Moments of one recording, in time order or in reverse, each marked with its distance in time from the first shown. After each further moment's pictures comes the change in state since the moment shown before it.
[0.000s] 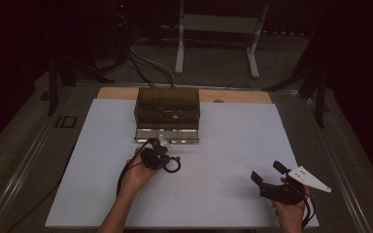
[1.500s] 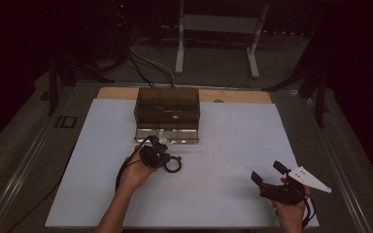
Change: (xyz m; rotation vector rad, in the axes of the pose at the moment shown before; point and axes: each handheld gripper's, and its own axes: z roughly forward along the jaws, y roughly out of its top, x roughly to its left) left arm -0.001 0.008 -0.016 -0.013 -0.036 0.024; right arm 0.000 0.000 -0.001 -0.002 0.000 -0.005
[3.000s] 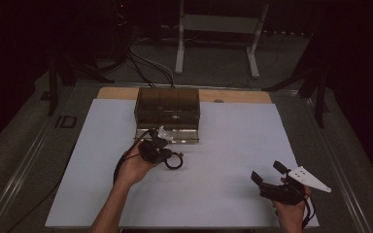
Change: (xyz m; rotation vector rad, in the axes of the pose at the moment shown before) left arm 0.001 0.018 -0.026 -0.019 -0.040 0.036; right arm 0.000 0.000 0.000 0.004 -0.003 -0.001
